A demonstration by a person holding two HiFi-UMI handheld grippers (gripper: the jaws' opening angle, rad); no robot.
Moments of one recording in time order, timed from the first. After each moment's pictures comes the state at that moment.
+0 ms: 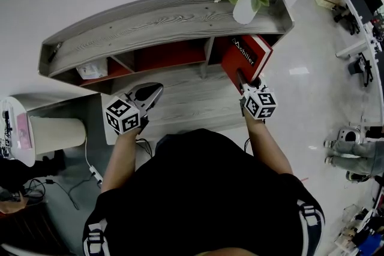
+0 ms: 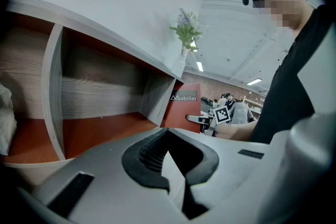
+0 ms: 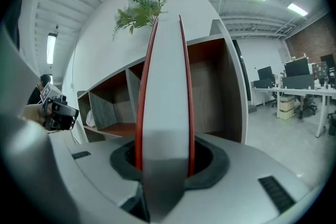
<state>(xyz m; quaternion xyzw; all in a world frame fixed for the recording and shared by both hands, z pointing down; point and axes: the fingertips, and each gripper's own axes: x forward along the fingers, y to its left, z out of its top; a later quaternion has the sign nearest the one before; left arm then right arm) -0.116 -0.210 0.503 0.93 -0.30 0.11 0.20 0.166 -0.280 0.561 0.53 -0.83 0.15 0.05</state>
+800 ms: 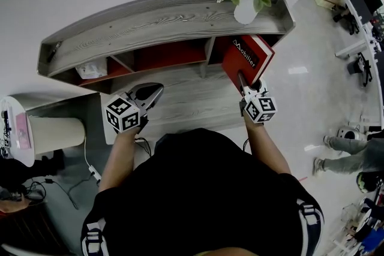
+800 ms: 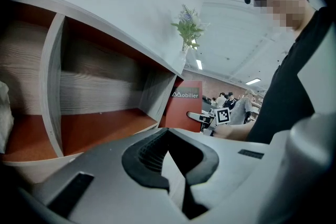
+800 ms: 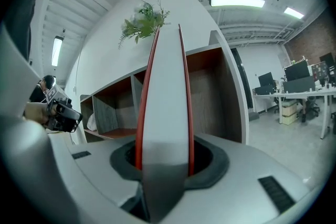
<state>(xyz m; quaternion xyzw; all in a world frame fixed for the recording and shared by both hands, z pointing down) -0.116 -0.210 0.512 0.93 -0.29 0.12 0.21 0.168 -0.271 0.556 0.53 -0.84 0.12 0.01</state>
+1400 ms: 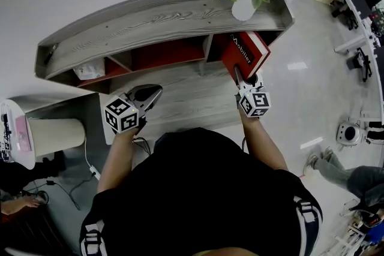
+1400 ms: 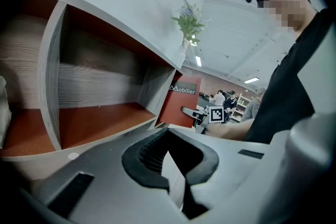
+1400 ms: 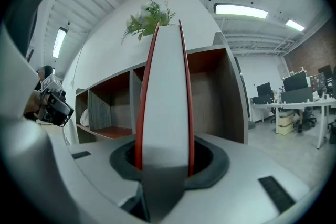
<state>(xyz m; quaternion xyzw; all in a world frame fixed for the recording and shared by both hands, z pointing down) -0.116 -0.204 0.523 0.92 -0.27 0.14 0.22 0.163 -0.286 0.563 0.55 -0.83 0.08 0.00</state>
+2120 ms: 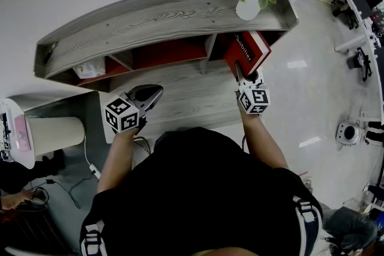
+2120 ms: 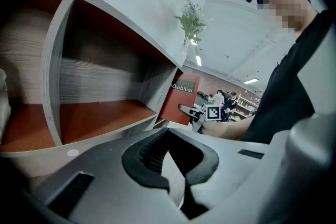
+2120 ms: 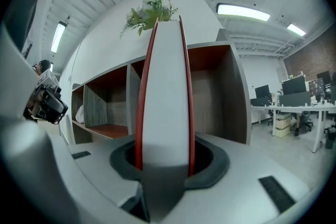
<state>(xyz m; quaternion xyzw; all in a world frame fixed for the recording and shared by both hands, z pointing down) -0.122 -0.202 0.530 0.92 -0.27 0.14 0.24 0.158 -0.299 0.567 0.56 -0.82 0.07 0.02</state>
